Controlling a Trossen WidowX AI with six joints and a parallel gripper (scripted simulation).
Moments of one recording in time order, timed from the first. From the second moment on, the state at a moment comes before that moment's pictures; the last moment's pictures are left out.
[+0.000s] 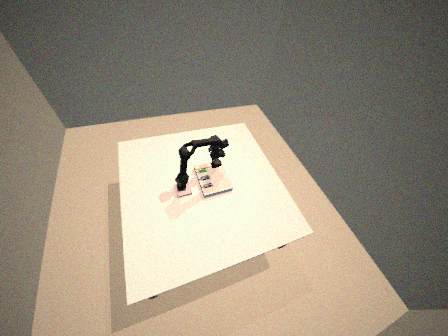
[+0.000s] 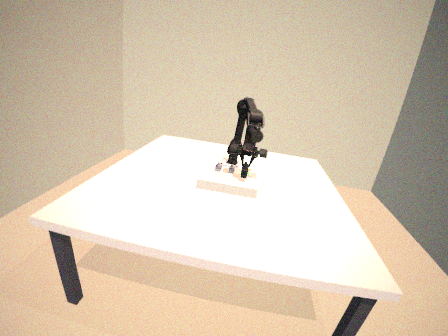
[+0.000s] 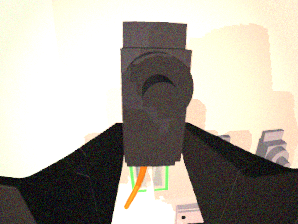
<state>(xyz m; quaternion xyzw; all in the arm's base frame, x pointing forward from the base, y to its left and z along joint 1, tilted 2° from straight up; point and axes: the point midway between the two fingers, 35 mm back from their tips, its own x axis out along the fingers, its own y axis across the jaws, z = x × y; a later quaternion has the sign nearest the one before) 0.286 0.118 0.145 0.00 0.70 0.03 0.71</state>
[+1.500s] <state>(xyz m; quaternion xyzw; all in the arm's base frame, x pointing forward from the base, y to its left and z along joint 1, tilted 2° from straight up) 0.179 0.107 0.133 -0.03 0.70 0.06 0.71</state>
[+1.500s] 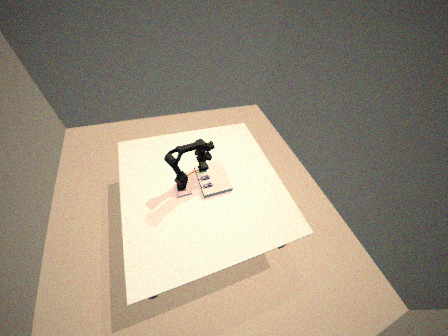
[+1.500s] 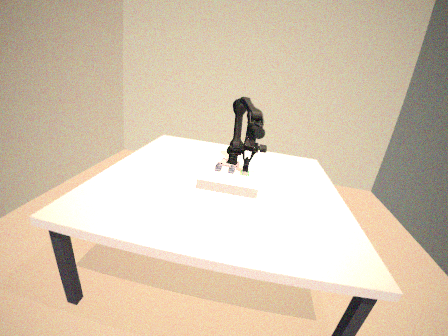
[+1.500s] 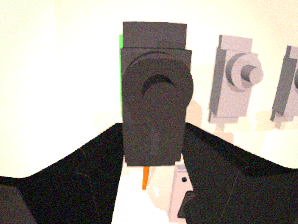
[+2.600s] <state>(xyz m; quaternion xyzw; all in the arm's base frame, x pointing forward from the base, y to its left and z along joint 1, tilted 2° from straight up) 0.179 0.108 0.112 -0.03 0.70 0.06 0.71</state>
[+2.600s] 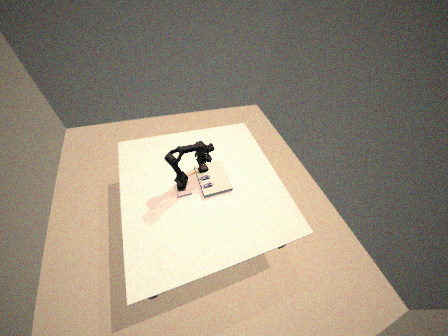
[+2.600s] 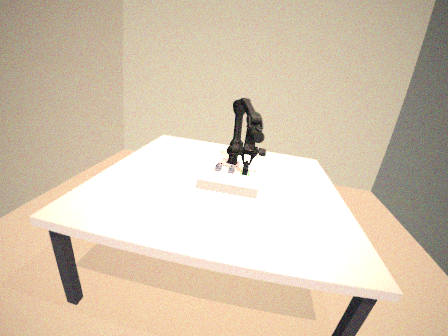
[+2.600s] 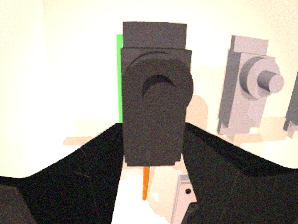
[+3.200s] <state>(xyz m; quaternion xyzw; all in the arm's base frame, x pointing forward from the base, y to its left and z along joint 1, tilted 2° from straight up) 0.179 0.109 0.098 -0.03 0.70 0.06 0.71</state>
